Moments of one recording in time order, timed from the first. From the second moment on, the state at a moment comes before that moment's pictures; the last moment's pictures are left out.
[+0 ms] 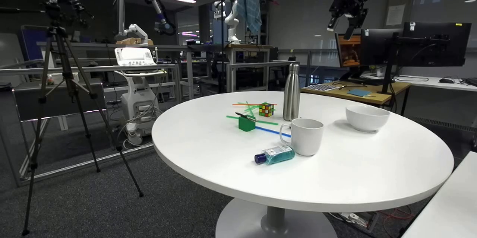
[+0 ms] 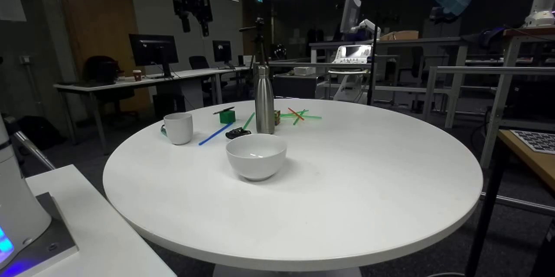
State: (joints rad) arm 0.07 -0.48 -0.11 -2.44 0.23 2.17 -0.11
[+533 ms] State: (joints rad) arm 0.07 -0.47 -0.10 -2.44 0.24 2.17 -0.12
